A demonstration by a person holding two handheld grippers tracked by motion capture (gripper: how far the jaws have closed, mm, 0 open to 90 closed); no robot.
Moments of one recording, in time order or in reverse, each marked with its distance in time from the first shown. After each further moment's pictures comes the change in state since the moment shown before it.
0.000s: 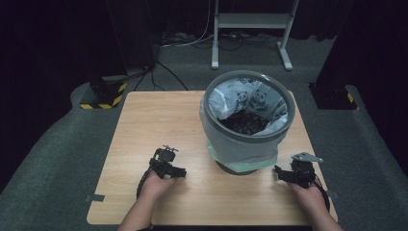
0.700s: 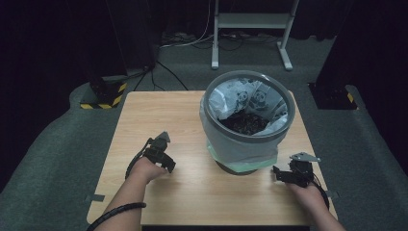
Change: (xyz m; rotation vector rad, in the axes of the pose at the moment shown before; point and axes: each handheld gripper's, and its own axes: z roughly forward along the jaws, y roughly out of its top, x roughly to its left) left arm 0.032 0.035 -0.013 0.375 -0.043 -0.072; right arm 0.004 0.001 0.002 0.006 0.002 -0.003
